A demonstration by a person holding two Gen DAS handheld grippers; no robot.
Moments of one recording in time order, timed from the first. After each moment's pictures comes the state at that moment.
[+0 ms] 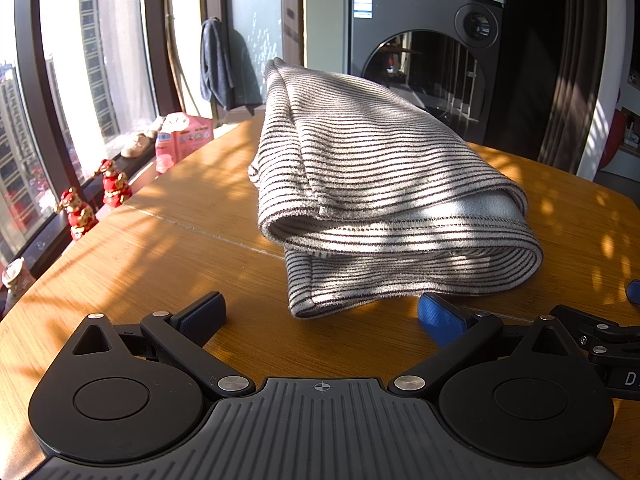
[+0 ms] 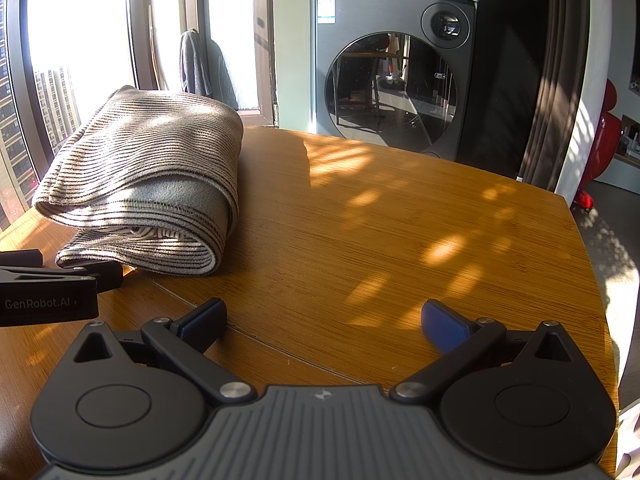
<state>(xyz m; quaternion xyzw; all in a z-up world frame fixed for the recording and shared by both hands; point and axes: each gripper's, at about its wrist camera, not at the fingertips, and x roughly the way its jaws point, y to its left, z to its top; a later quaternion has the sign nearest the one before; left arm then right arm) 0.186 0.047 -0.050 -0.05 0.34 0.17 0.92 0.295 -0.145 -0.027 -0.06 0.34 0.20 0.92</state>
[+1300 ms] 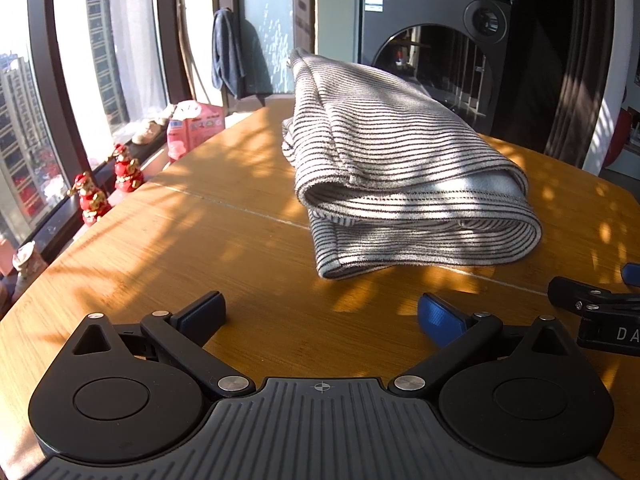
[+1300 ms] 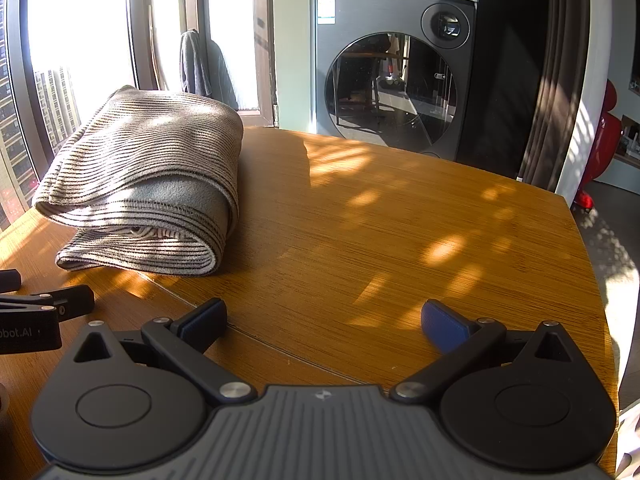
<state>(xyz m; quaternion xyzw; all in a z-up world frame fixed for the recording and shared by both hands) 0.162 0.051 -0.049 -0.06 0.35 0.18 0.92 0.296 -0.145 -0.028 -0.06 0.34 0.20 0.92</state>
